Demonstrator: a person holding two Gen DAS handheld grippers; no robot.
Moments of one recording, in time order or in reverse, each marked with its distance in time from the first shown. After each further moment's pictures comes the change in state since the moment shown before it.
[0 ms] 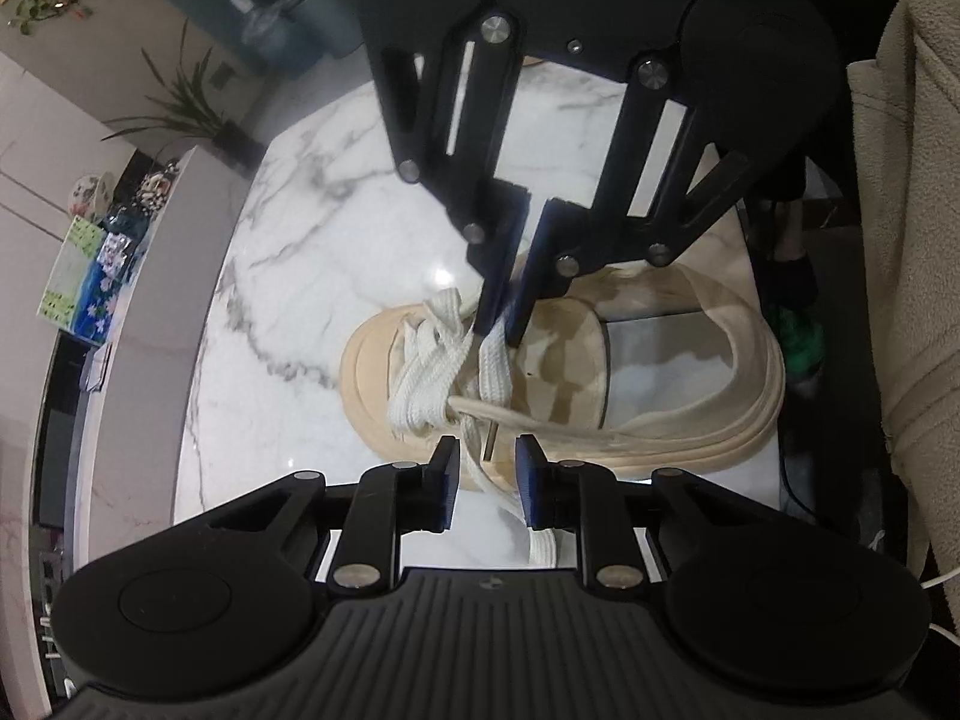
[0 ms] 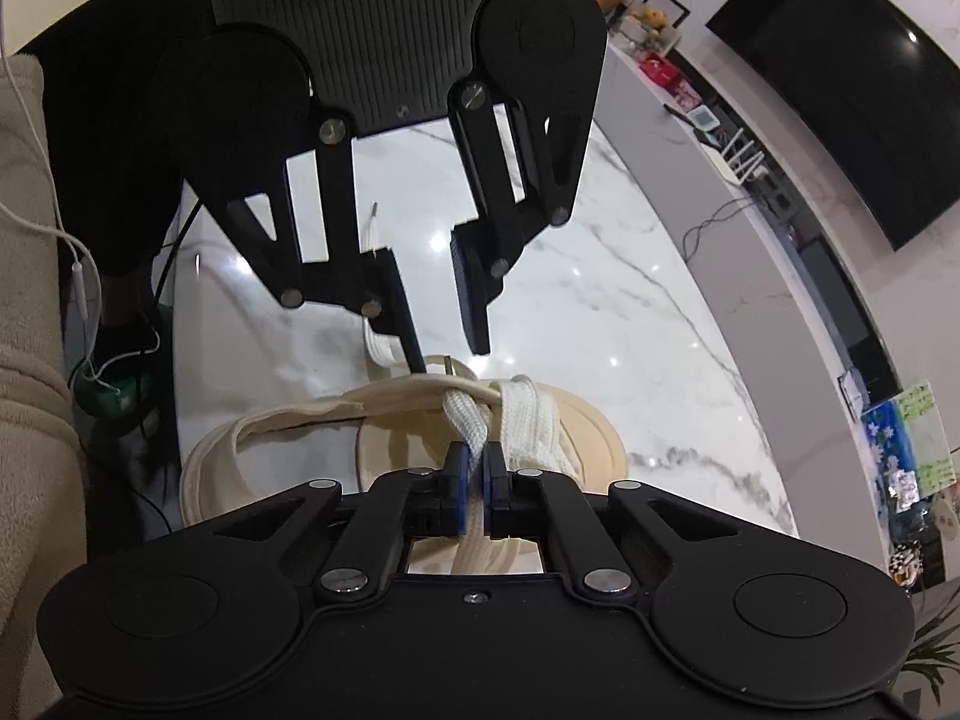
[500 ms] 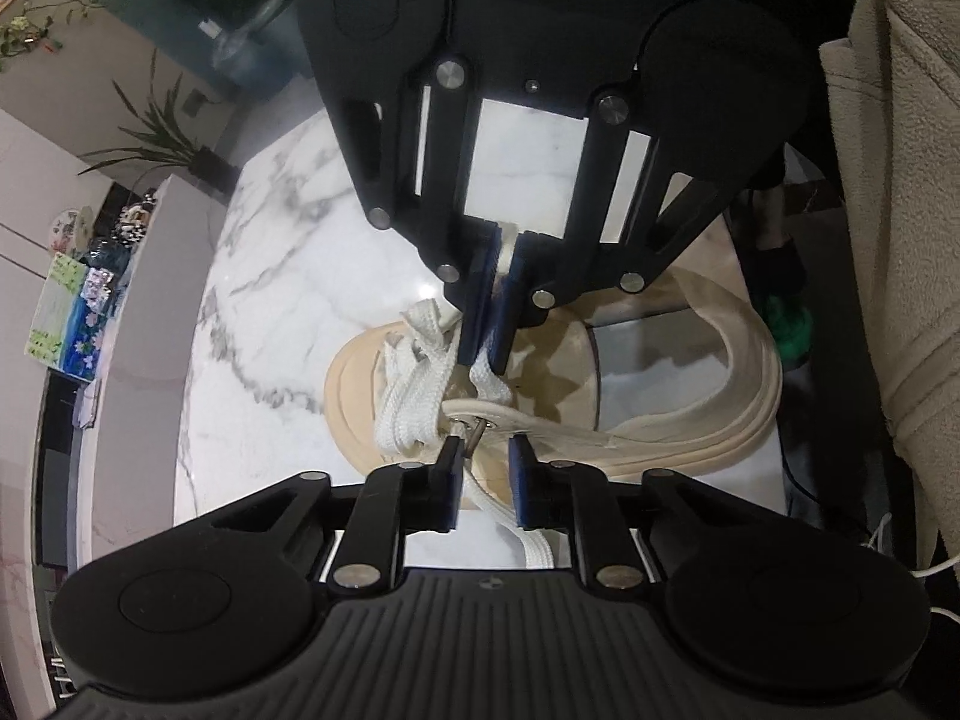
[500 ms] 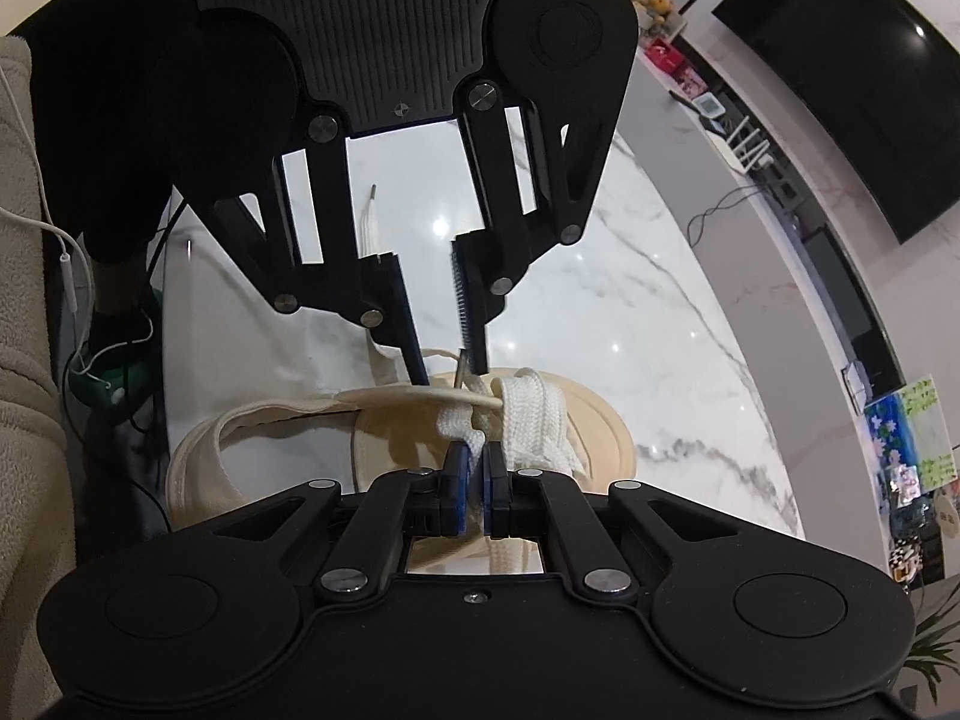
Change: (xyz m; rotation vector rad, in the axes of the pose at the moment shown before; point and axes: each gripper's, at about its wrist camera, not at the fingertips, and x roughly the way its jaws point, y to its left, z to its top) left arm 0.013 0.000 0.004 0.080 -0.007 -0.012; right arm 0.007 0.003 0.001 -0.005 0.027 0.002
